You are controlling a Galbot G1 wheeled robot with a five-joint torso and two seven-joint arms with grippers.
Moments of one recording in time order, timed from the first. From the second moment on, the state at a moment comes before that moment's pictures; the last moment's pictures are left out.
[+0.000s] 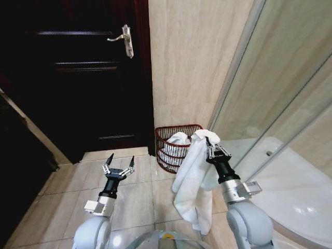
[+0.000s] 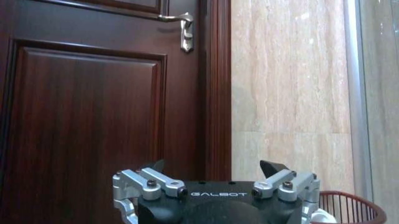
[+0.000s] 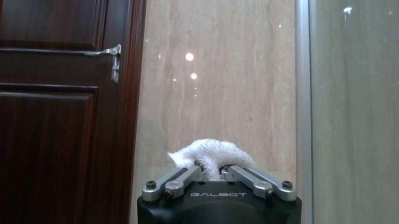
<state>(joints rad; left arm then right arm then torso) 1.73 -1.47 -0.65 -2.22 -0.19 -0.22 0.16 -1.53 1.42 0.49 2.45 0.09 -0.16 -0.03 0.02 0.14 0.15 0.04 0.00</state>
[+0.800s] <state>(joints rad) 1.73 -1.47 -0.65 -2.23 -0.18 -0.22 0.16 -1.53 1.41 0.49 2.48 0.11 -0.19 -0.01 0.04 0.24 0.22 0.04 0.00</state>
